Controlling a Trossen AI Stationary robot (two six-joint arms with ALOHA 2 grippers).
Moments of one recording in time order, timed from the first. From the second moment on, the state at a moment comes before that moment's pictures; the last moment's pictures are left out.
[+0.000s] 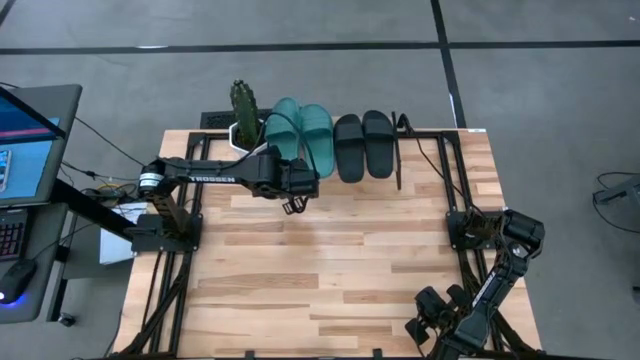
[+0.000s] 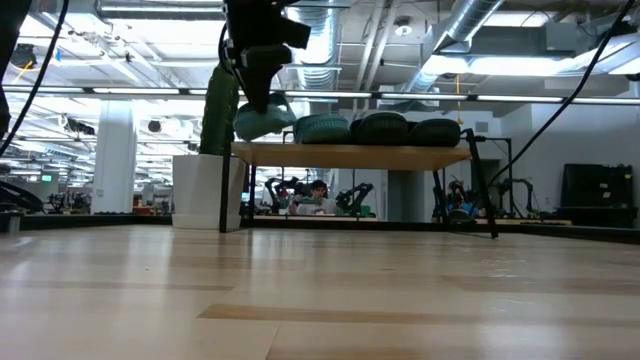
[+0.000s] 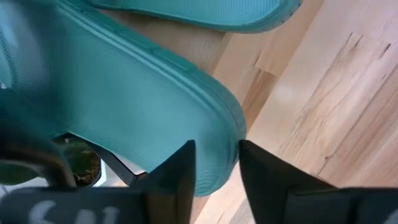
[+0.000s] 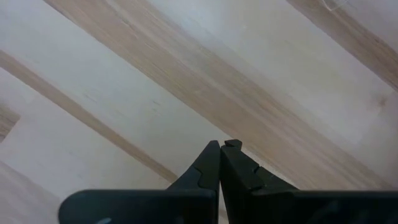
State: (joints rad) left arm 0.05 1.77 1.64 -1.28 -0.57 -0.35; right arm 1.11 1.92 1.20 -1.07 0.21 2.02
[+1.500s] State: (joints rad) left arm -0.65 1.41 2.08 -1.28 -0.72 -0.31; right arm 0.61 1.55 1.75 -1.16 0.92 0.93
